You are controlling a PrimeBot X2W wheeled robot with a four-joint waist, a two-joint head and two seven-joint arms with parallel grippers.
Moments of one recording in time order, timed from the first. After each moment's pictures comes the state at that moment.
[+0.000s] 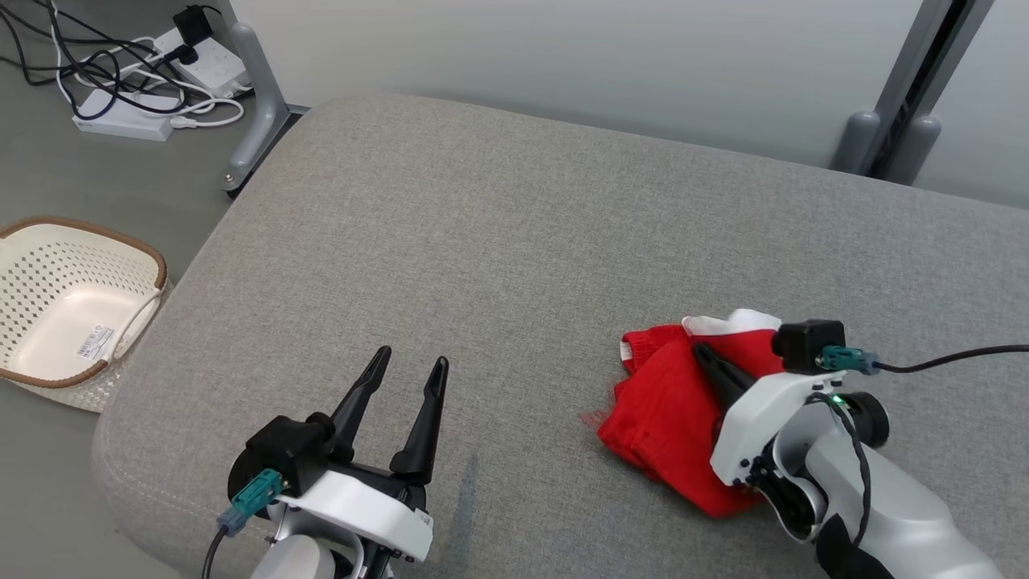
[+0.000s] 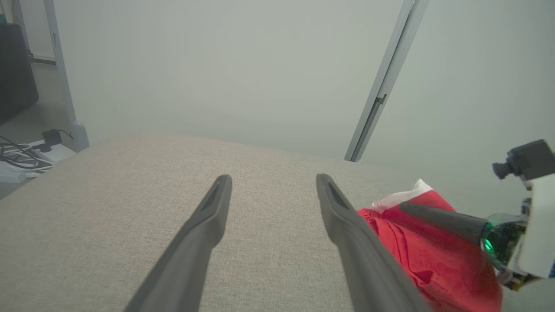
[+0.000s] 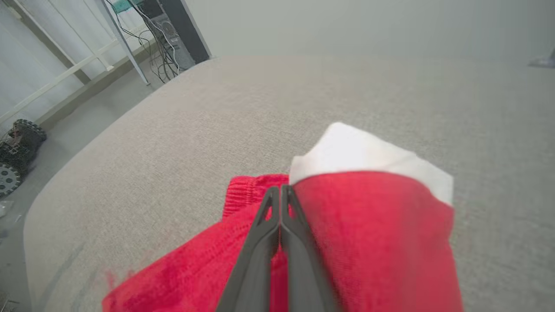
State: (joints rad) left arm -0.17 0.05 -0.29 0.31 -0.37 -0.13 -0.26; right arm -0.65 -0.16 0.79 0.92 0.84 0.13 -0.21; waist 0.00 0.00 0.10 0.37
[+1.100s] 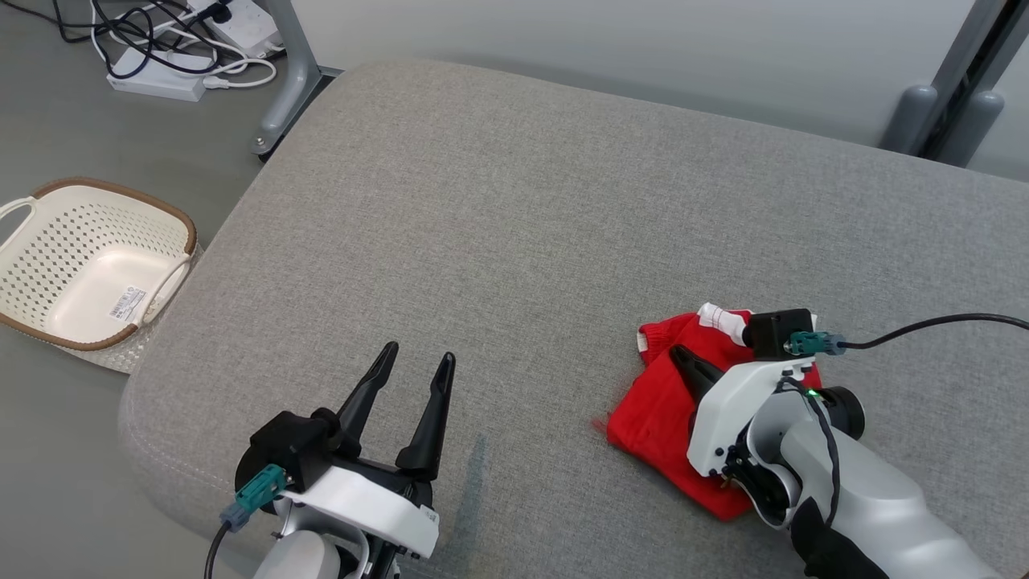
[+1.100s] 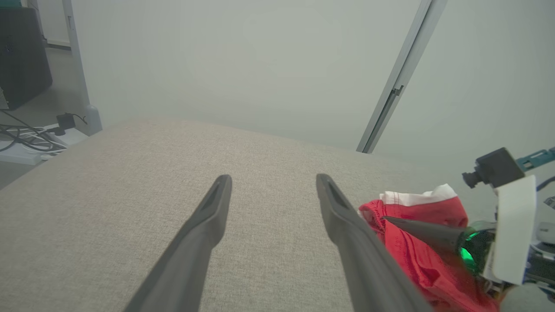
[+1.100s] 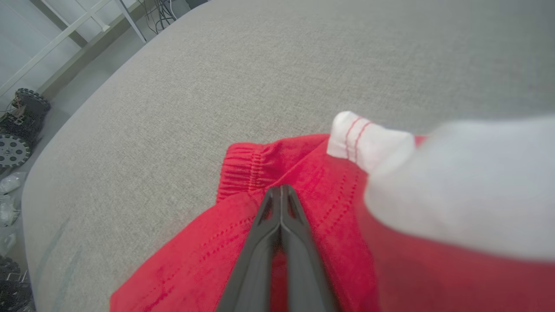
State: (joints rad) left arm -0.18 0.05 -0.31 0.30 -0.40 -0.13 -0.26; right arm -0.73 -0.10 0.87 1.07 0.92 0.13 -0.14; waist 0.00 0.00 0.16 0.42
